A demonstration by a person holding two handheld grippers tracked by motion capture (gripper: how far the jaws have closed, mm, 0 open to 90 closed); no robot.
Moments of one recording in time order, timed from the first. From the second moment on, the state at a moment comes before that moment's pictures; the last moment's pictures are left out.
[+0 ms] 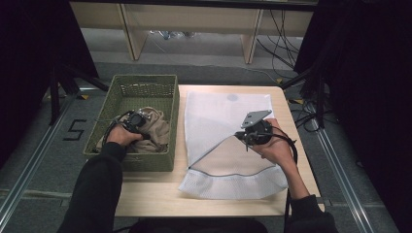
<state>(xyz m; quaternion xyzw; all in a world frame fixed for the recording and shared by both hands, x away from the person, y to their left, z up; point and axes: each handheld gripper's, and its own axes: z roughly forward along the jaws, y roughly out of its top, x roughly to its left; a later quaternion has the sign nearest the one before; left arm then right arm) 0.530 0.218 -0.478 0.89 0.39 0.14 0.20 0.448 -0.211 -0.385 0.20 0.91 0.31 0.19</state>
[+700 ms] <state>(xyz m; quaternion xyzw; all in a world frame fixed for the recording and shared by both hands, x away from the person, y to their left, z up) 0.504 0.236 -0.389 0.81 0.42 0.17 0.38 0.448 -0.212 -0.381 0.20 0.91 0.31 0.20</state>
